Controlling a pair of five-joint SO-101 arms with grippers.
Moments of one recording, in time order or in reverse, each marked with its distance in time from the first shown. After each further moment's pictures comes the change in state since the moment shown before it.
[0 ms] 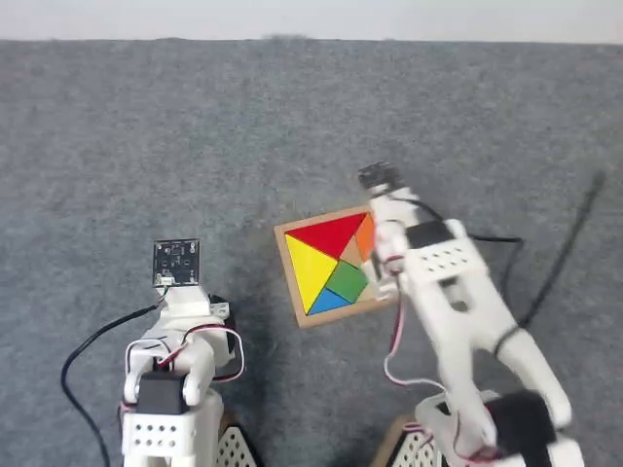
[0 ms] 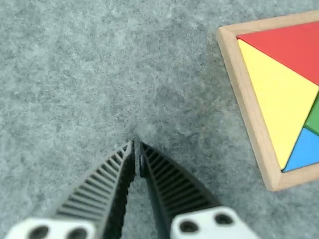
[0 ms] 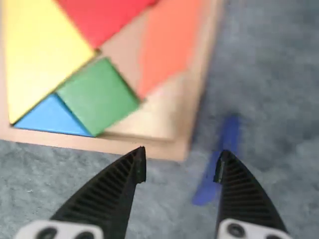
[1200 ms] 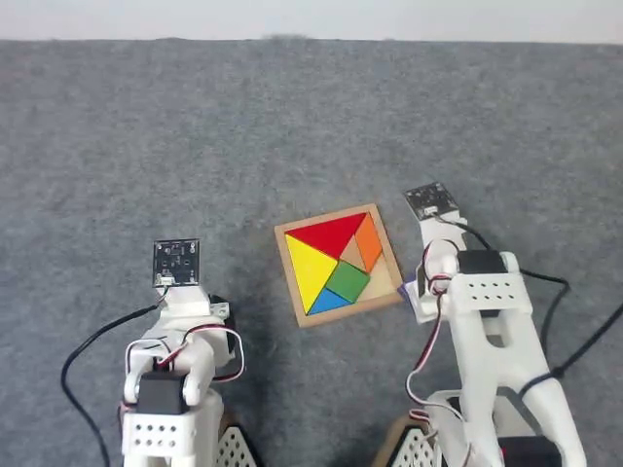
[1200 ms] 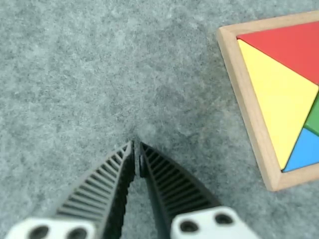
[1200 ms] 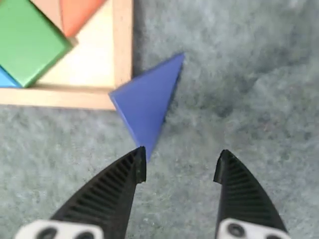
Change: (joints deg) left arm 0.0 0.0 0.0 0.0 0.0; right arm 12.1 -10.4 10.9 0.8 9.8
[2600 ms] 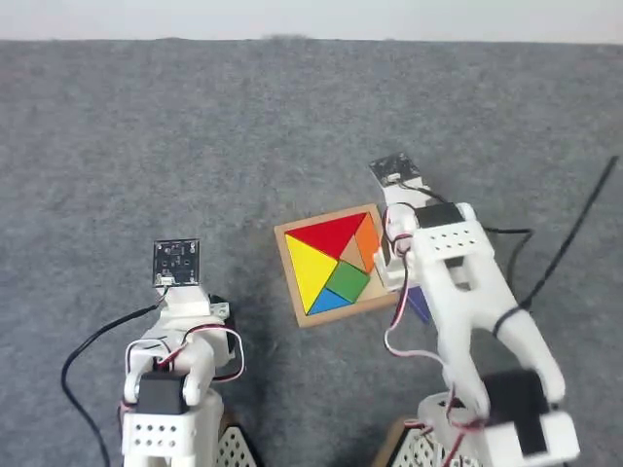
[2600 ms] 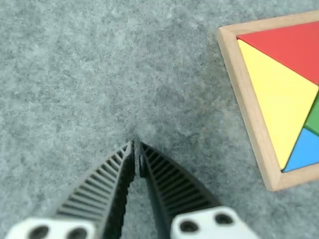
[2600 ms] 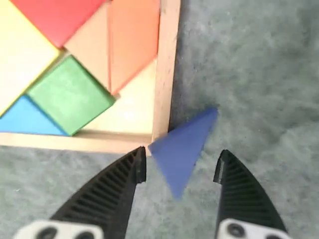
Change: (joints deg) left arm 0.0 0.0 0.0 0.0 0.0; right arm -9.1 21.9 -18.1 1.9 -8.5
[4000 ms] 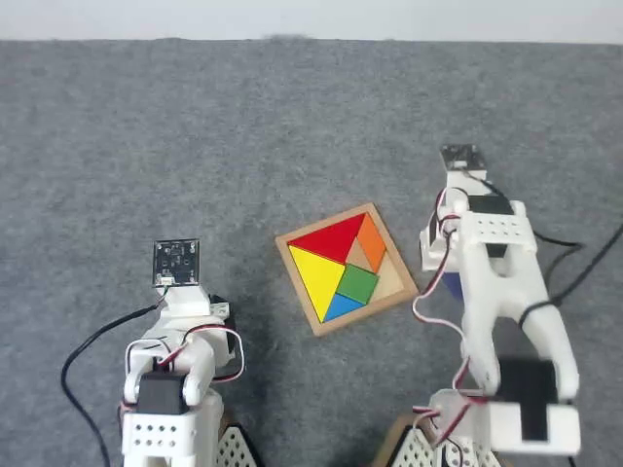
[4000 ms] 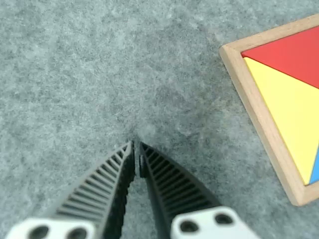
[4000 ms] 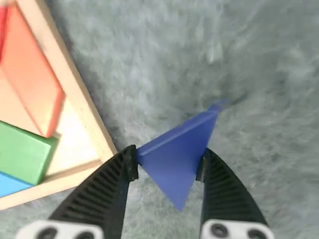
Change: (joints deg) left arm 0.0 0.0 0.0 0.0 0.0; right arm 14.3 -1.3 -2.3 -2.5 -2.7
